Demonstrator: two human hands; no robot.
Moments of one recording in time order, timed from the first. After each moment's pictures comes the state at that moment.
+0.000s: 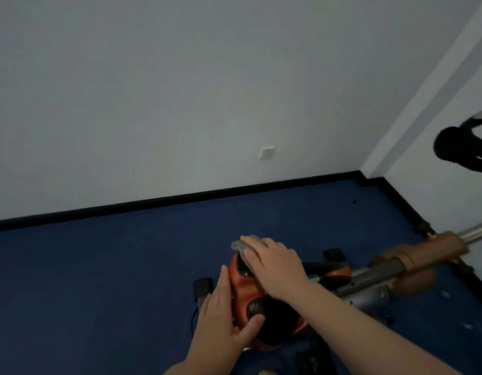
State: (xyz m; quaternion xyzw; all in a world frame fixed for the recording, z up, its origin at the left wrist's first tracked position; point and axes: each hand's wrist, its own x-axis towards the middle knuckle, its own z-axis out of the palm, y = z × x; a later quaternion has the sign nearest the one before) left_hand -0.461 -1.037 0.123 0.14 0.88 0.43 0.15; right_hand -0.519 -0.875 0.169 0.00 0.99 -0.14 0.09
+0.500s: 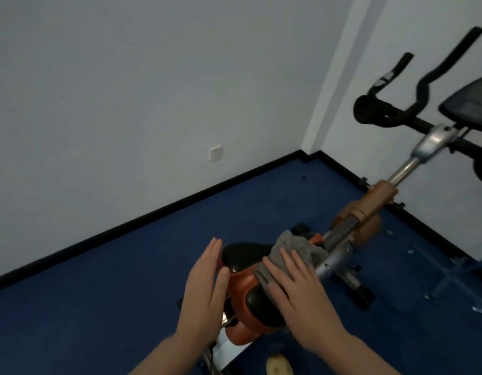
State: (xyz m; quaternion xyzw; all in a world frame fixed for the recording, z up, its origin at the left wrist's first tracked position) left_hand -0.515 -1.051 0.145 0.24 0.82 0.52 0.10; right_hand -0.410 -0.880 0.172 0.17 0.97 -0.18 0.05
